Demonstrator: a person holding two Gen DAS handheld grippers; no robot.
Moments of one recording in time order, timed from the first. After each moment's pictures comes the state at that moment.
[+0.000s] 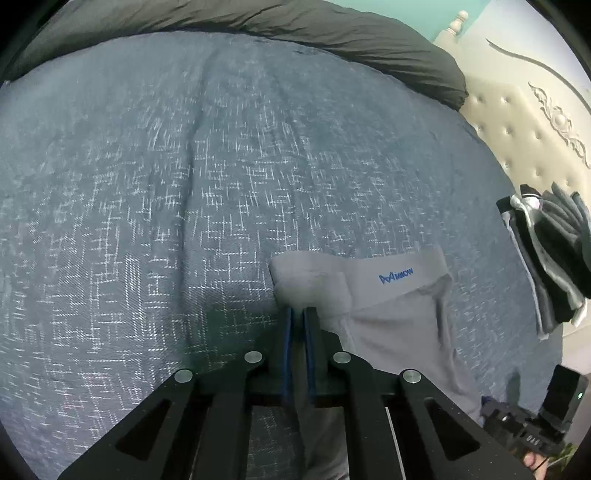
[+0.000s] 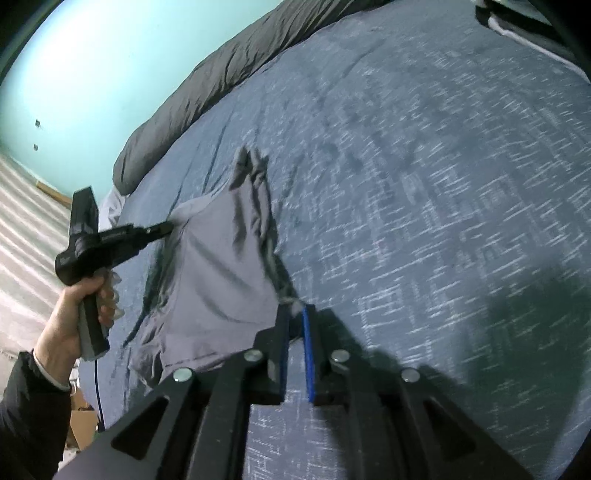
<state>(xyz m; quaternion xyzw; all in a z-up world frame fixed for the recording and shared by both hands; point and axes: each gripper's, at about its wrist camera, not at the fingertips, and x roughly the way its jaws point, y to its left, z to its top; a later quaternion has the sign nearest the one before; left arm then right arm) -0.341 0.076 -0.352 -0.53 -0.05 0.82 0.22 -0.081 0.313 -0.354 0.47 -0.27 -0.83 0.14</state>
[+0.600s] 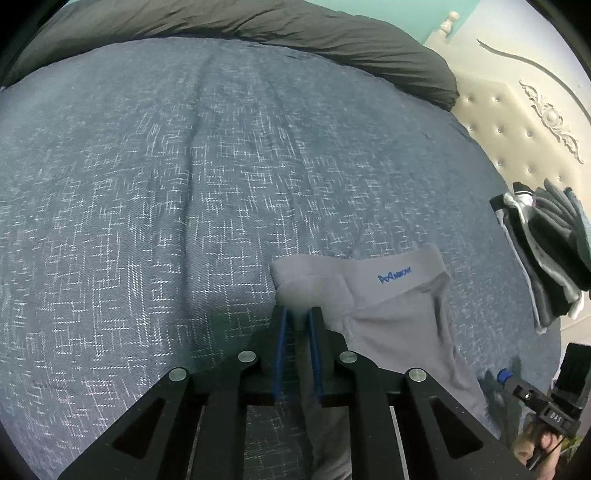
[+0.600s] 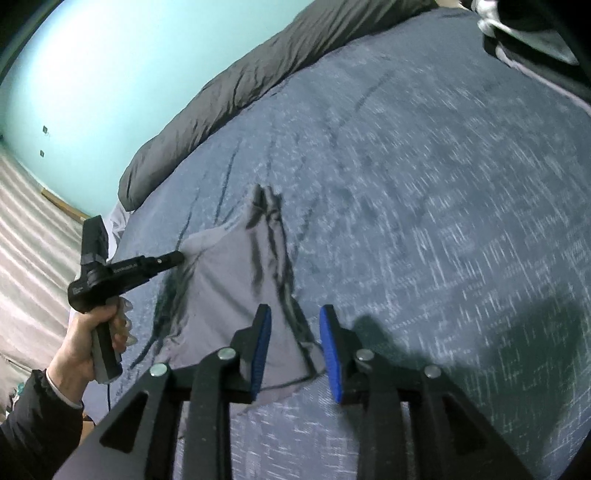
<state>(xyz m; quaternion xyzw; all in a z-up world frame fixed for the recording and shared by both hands) -0.341 0.068 -0.353 -0.52 -0.06 0.82 0.24 -0.098 0.307 -0.327 0.44 -0.26 -0.85 0.14</state>
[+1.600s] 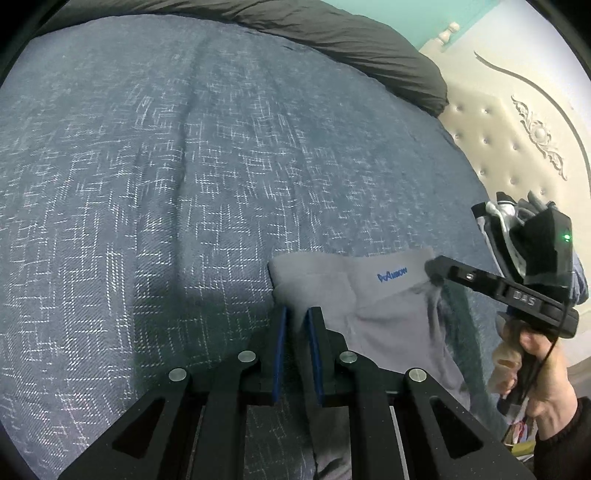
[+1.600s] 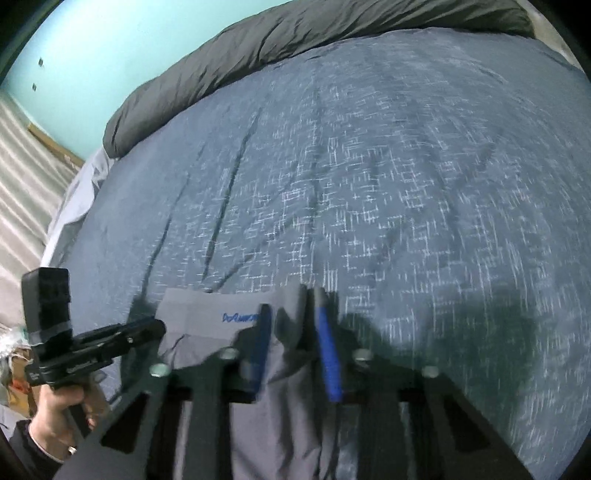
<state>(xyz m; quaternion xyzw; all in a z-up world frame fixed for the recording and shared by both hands) -0.353 0.059 -0.374 -0.53 -0.11 0.79 0.28 -0.274 0.239 -0.334 0.51 -0.13 -0.83 0.17</state>
